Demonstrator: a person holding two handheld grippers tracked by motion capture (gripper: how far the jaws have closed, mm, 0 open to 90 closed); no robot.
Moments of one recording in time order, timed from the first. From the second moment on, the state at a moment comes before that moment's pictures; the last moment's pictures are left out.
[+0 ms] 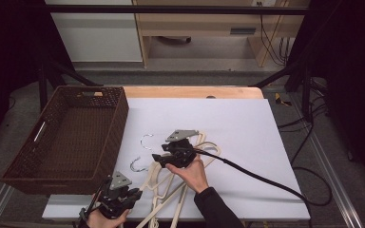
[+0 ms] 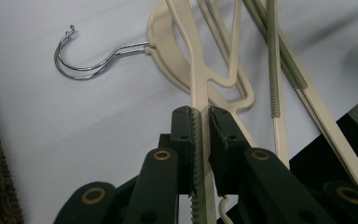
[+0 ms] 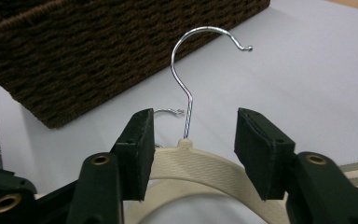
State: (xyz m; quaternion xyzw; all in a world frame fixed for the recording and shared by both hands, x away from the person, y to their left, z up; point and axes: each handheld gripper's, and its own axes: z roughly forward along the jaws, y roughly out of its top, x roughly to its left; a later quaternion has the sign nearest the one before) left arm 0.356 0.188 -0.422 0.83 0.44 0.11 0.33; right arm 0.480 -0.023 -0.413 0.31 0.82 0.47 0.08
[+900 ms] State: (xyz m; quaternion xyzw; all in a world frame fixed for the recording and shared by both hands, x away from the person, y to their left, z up) left arm 0.354 0.185 -0.423 0.84 0.42 0.11 0.33; right arm 0.489 -0.008 -0.418 0.32 0.83 0.45 0.05
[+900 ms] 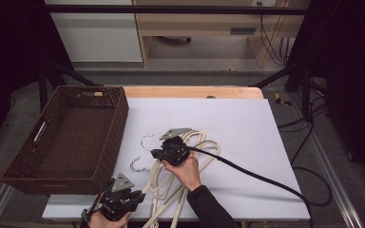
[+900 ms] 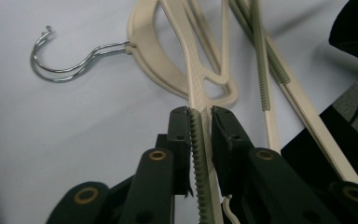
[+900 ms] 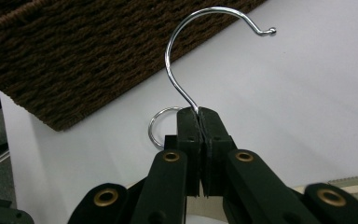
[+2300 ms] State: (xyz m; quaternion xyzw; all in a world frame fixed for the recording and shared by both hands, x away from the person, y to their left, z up) left arm 0.406 0.157 -0.394 0.79 0.43 0.04 0.44; right arm 0.446 -0.052 -0.376 0.27 0.81 0.51 0.09
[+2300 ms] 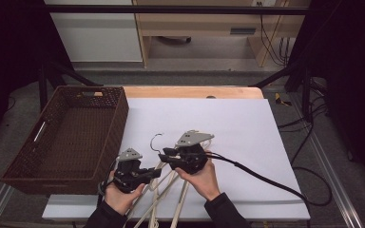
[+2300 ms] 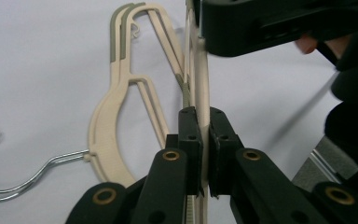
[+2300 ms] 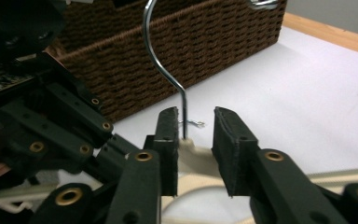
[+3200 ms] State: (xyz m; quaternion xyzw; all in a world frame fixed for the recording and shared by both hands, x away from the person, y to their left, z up) left arm 0.412 0.179 -0.313 0.81 0.34 0.12 0.47; right arm 0.414 -0.217 -0.391 0.36 0.74 0.54 0.18
